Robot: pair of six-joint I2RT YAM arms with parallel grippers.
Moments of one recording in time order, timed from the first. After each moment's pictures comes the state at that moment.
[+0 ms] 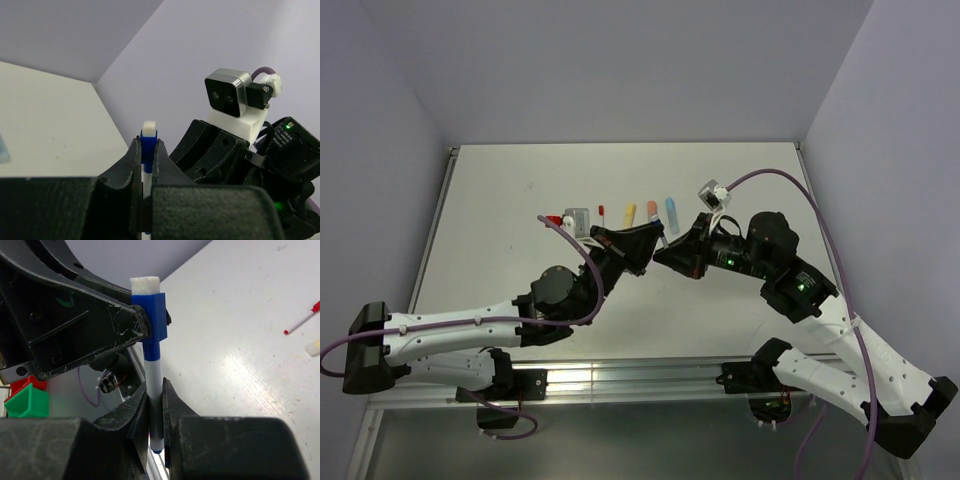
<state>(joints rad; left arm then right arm) -1.35 1.13 0.84 0.62 -0.69 -0.59 0.68 0.82 0.92 -0.23 -0.47 0.43</state>
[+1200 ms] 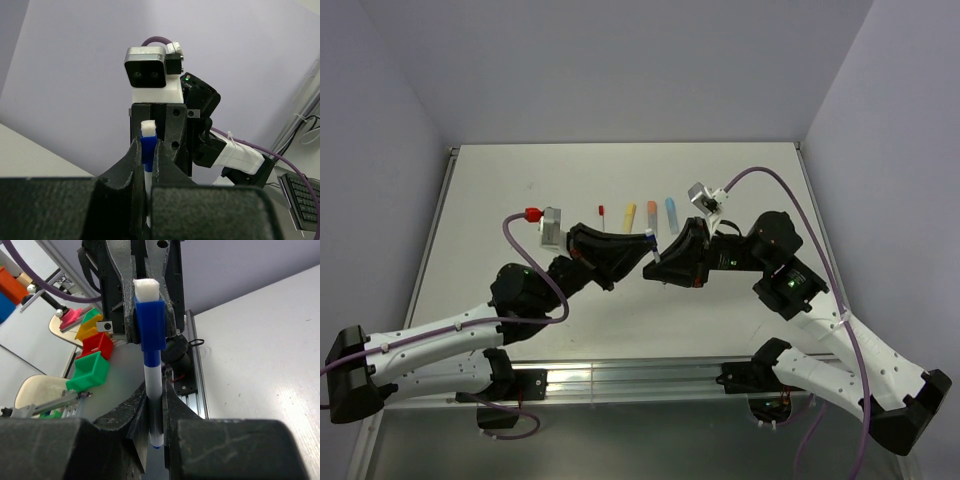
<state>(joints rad) -1.14 0.98 0.67 0.86 0.02 -0.56 0.67 0.83 0.88 0.08 -0.85 0.57</state>
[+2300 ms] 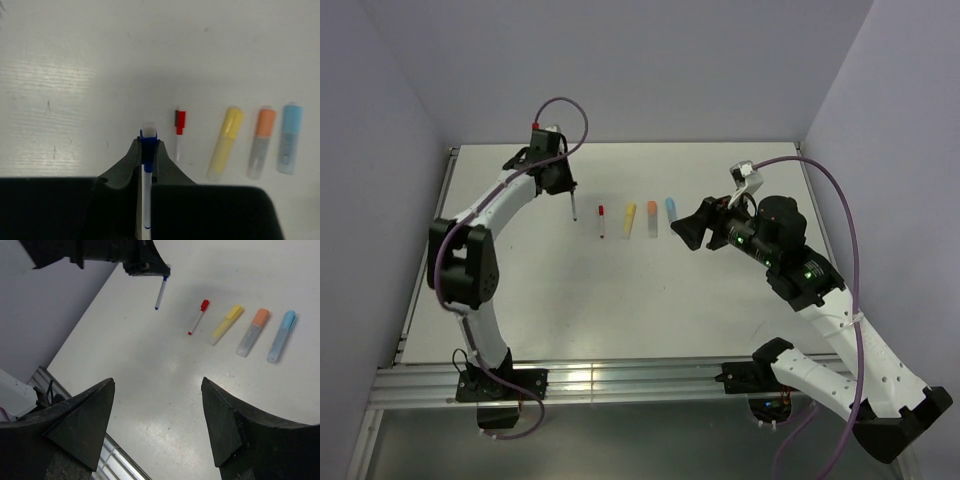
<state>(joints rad) -0.28 1.80 1.52 -0.43 -0.03 -0.48 0.52 0.84 0.99 -0.37 -0.20 0.42</state>
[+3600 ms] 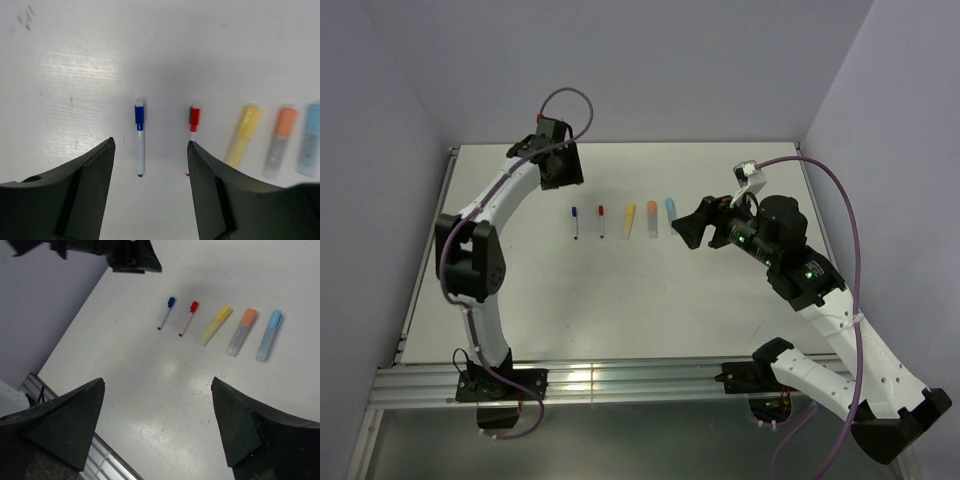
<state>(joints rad) -0.30 2.01 1.76 -0.68 -0.12 -0.42 0.50 0.84 0.99 -0.39 -0.17 0.41</state>
